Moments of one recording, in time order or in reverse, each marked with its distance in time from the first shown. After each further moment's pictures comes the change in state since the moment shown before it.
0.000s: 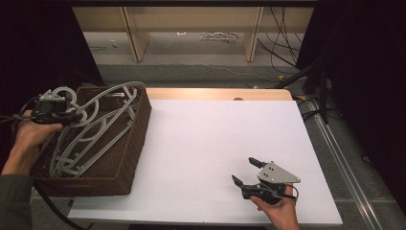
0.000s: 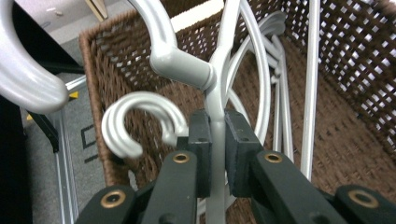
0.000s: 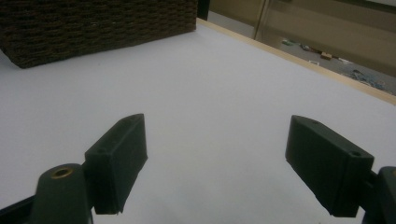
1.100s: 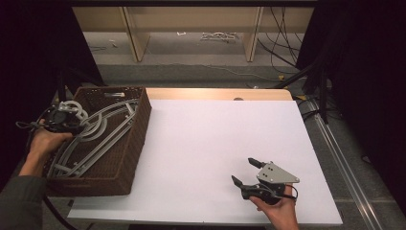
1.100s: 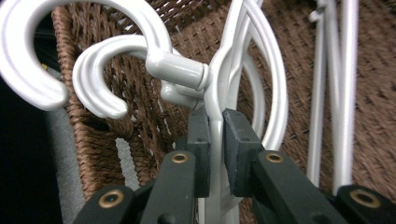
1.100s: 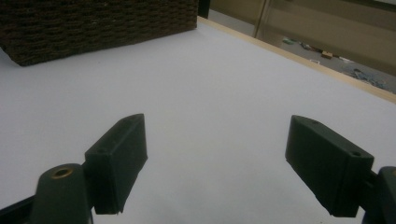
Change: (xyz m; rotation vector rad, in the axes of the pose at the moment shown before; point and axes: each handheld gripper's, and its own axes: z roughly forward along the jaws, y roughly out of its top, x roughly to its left) left arm -0.004 -0.023 0.042 0.148 0.075 0.052; right arm 0.001 0.000 0.001 0.001 -0.002 -0.005
